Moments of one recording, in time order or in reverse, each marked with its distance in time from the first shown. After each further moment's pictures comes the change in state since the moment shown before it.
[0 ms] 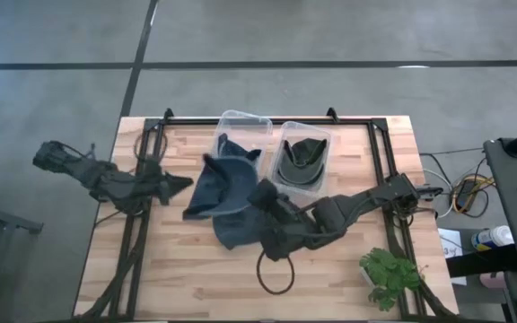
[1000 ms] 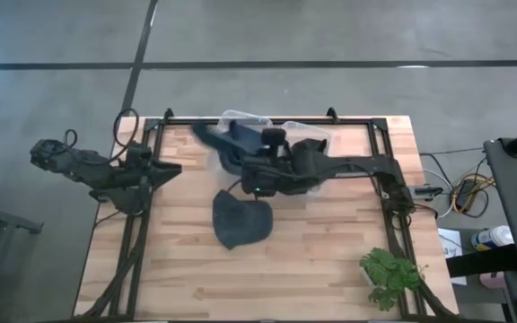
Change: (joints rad) left arm -0.006 -0.051 0.187 -0.069 -0.028 0.347; right arm -0.291 0.032 0.012 -0.118 -0.195 0.743
